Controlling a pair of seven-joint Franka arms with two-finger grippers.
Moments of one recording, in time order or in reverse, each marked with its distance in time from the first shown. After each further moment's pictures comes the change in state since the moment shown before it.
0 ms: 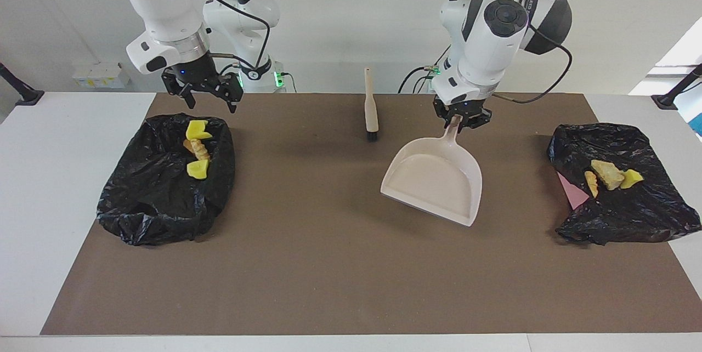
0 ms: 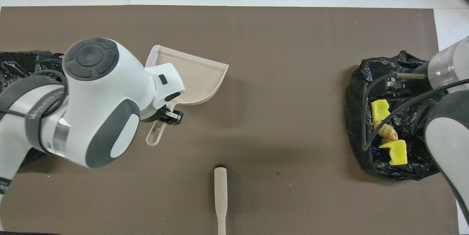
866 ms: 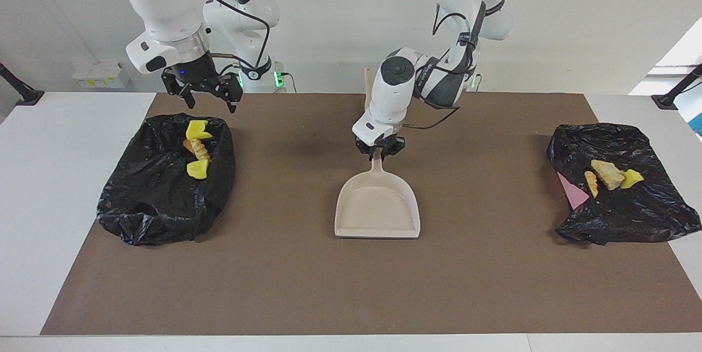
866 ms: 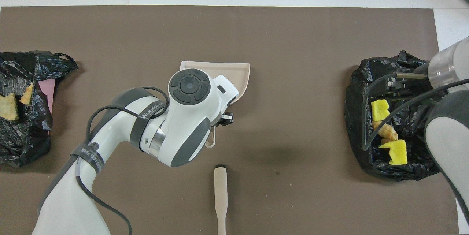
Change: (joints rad) left arm -0.178 0.131 -0.002 -0.107 -0.013 0.339 -0.403; right arm 0.000 0.000 -0.001 0.000 0.000 0.000 0.000
